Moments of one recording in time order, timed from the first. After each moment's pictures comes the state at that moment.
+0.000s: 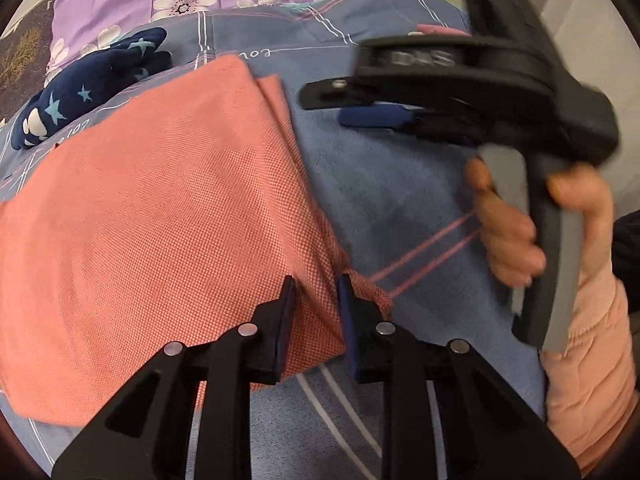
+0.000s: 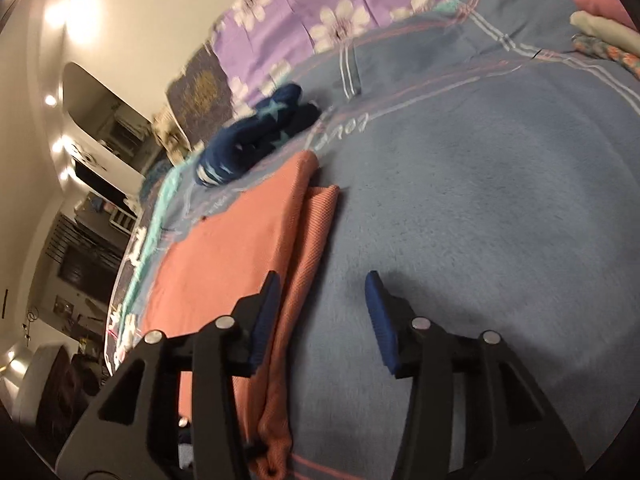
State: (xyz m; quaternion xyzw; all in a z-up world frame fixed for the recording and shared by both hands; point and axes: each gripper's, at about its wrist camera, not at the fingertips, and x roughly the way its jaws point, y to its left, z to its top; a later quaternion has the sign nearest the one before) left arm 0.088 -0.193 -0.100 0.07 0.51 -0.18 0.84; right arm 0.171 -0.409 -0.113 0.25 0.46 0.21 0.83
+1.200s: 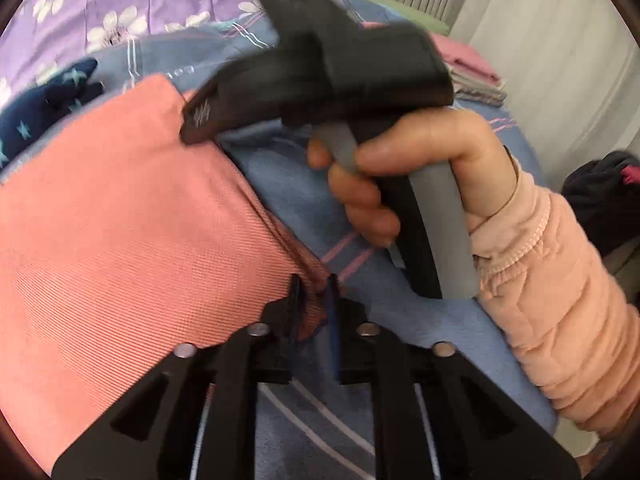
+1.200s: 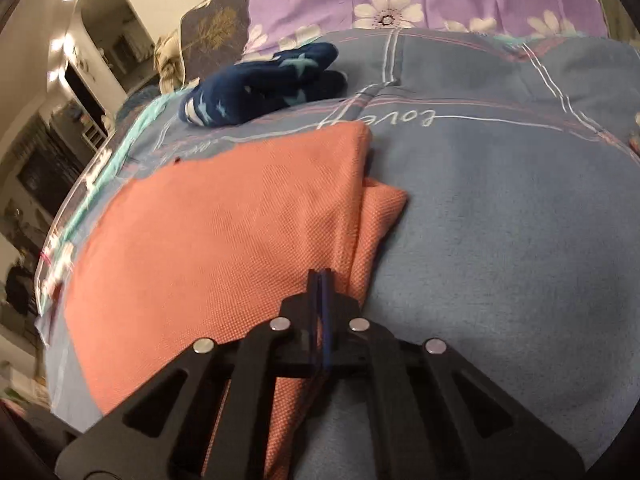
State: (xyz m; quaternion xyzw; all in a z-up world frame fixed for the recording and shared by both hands) left arm 0.073 -0.196 -0.112 0.06 0.47 -0.32 0.82; right arm 0.196 -0.347 -0.121 0.08 0.47 0.21 0.86
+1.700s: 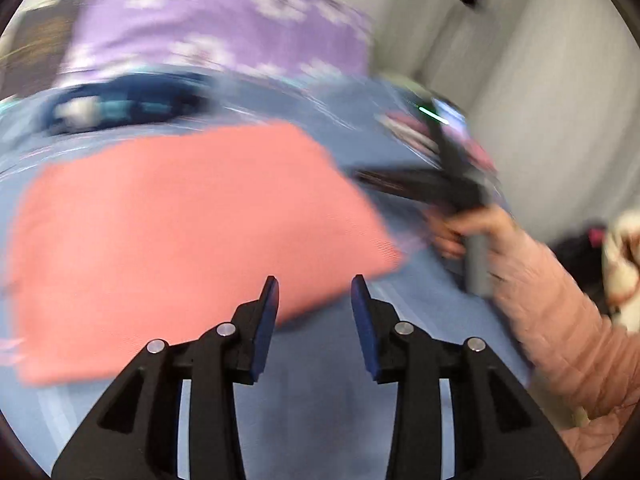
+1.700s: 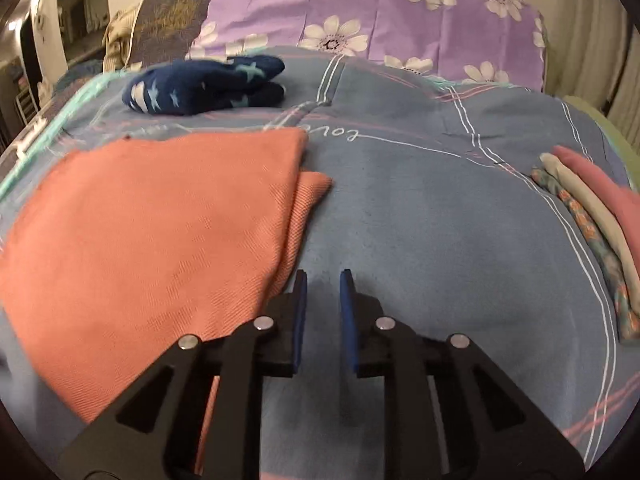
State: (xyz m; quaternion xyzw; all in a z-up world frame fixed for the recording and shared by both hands) left arm 0.005 -0.005 -0.053 -0.06 0.38 -0.24 0.89; right arm 0.135 -0.343 -0.096 -0.04 0.43 0.07 0.90
